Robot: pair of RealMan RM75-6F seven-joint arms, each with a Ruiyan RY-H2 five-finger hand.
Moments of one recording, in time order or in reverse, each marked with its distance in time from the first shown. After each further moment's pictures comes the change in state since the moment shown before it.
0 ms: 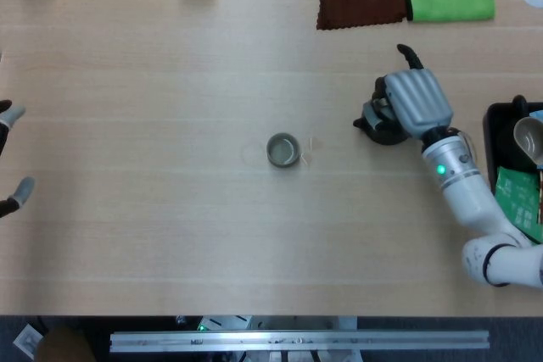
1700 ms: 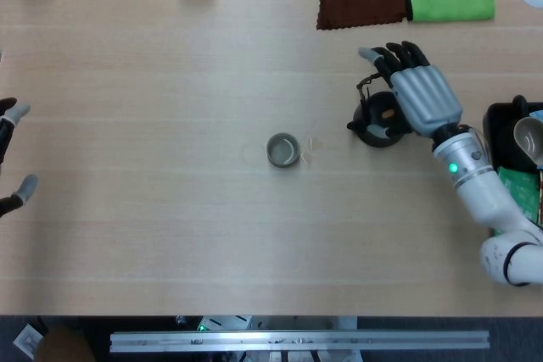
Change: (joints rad) left arm -0.016 -0.007 -0.005 0.000 -0.012 -0.017 0.017; right arm -0.024 0.107 0.028 -0.121 -0.037 -0.043 -0.045
